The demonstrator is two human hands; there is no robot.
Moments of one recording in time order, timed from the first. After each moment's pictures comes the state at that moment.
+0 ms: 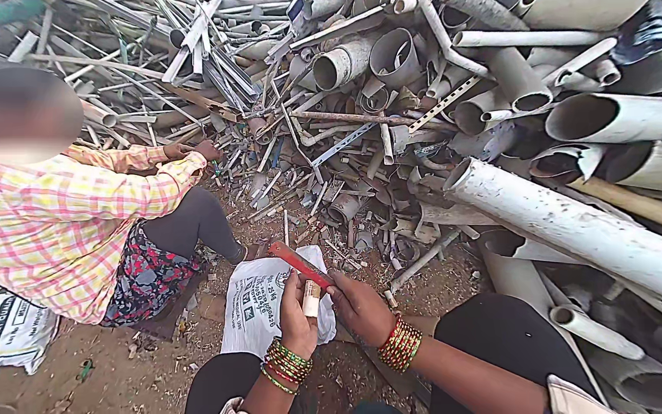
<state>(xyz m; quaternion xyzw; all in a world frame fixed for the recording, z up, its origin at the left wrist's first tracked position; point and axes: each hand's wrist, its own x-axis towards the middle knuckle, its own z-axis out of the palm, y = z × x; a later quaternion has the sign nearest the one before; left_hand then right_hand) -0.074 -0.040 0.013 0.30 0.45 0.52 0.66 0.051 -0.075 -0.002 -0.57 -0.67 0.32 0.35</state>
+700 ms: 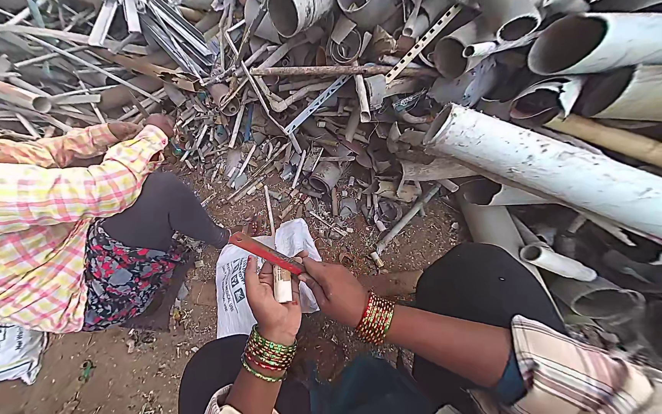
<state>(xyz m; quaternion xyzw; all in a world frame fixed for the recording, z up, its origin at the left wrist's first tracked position) -0.077 -0.043 0.020 0.26 0.41 0.56 0.67 0.033 -0.079 -0.009 -0.55 -0.68 0.31 0.38</state>
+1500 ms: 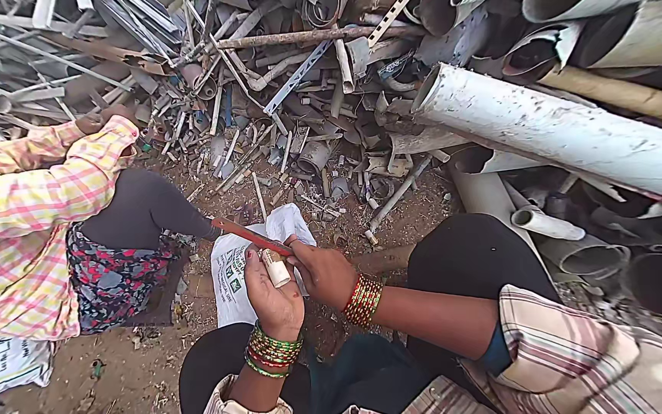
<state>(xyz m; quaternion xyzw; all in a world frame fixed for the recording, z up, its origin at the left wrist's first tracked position) -0.063 -0.054 0.009 0.34 0.38 0.59 0.63 0.033 -0.078 -0.005 -0.60 -0.65 0.32 0.33</state>
